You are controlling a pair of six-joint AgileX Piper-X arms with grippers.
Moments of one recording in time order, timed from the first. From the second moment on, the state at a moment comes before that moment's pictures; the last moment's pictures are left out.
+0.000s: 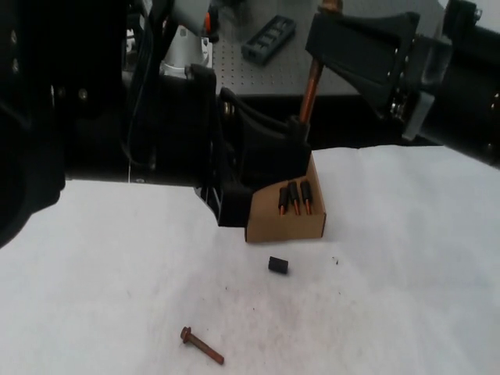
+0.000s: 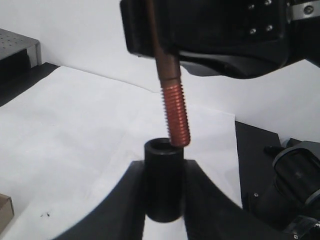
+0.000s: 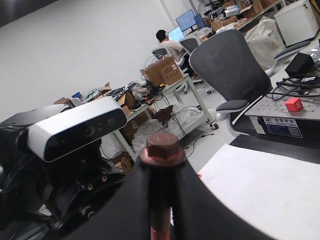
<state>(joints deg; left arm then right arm) -34.8 65.3 -53.7 11.7 43.6 0.0 22.8 54.4 -41.9 -11.8 -26.5 27.8</state>
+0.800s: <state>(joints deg) -34.8 65.3 -53.5 10.0 45.3 -0.5 23.7 54.4 -41.9 -7.9 -28.2 23.6</state>
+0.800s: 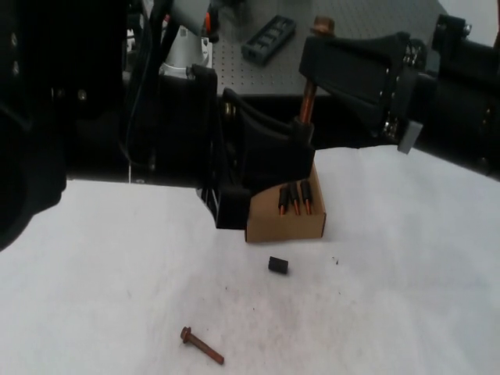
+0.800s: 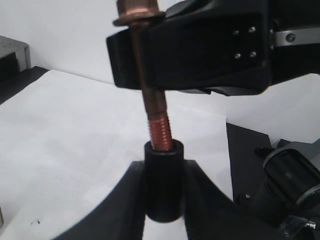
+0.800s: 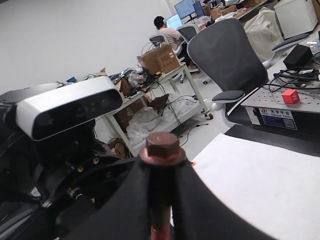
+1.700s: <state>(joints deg) -31.0 116.3 -91.6 16.8 13.6 -25.6 10.8 39.6 -41.9 21.2 -19.6 18.0</state>
